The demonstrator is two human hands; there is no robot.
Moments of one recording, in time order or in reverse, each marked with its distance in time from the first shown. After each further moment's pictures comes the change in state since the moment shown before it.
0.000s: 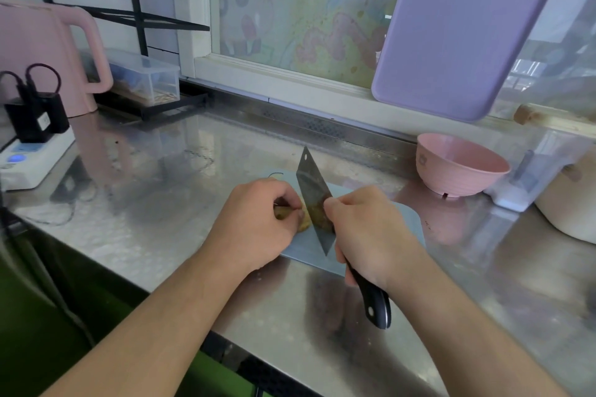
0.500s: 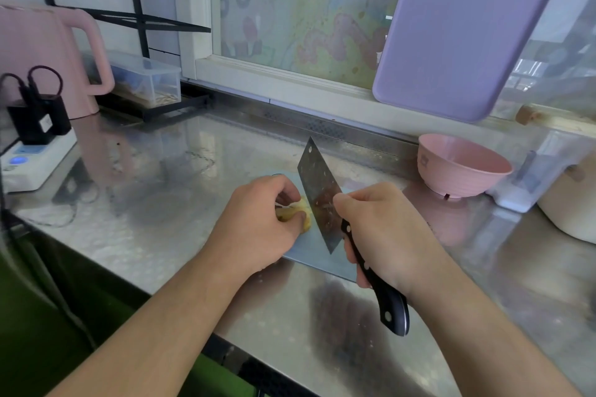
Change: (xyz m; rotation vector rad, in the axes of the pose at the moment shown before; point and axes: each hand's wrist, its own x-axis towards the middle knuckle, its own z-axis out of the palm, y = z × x) left_hand 0.000 0.001 -0.001 0.013 -0.004 -0.004; right_hand -0.001 0.004 -0.011 0.055 0.000 -0.054
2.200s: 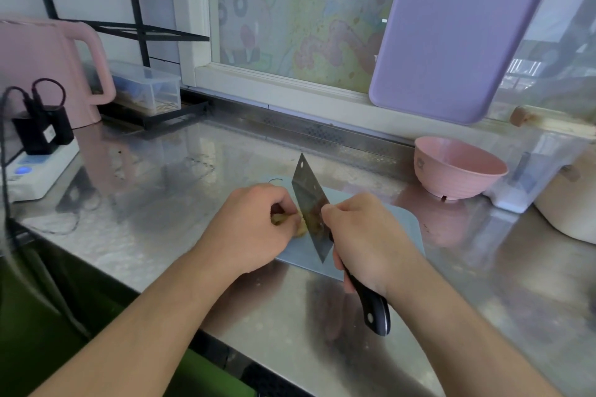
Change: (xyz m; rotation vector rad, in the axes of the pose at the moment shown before) left_hand 0.003 0.000 -0.008 0.068 -0.064 0.021; right_hand -0.002 -0.001 0.007 -0.122 -0.064 -0.024
